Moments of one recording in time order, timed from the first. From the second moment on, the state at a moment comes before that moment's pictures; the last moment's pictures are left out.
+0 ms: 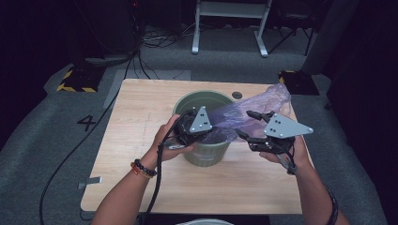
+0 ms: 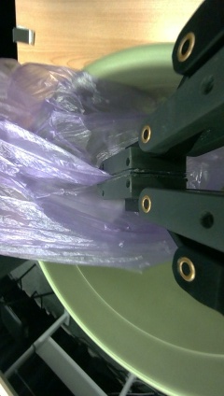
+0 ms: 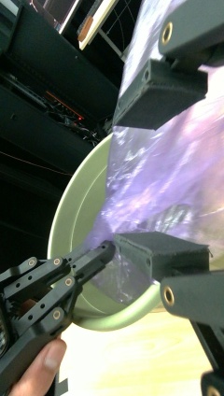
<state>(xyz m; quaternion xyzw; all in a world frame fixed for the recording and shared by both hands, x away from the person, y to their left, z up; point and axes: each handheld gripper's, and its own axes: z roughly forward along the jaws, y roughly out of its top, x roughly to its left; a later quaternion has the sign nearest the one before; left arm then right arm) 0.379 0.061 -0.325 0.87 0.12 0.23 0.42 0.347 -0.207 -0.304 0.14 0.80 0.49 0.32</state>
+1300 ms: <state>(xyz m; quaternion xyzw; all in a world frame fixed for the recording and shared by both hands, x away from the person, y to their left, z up) 0.390 0.095 -0.328 0.84 0.18 0.21 0.46 0.331 -0.245 -0.331 0.14 0.79 0.52 0.30</state>
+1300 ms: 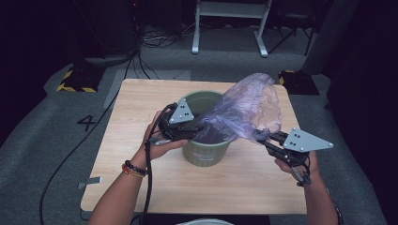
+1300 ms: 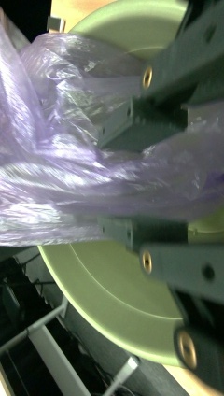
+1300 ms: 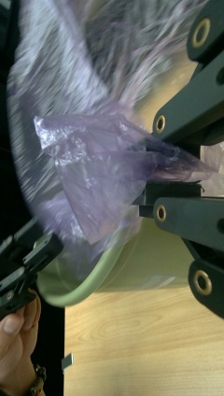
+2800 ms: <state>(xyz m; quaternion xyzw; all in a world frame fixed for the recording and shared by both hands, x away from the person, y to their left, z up) 0.332 0.073 -0.316 0.82 0.10 0.19 0.52 0.316 -0.160 -0.343 0.07 0.81 0.52 0.27</state>
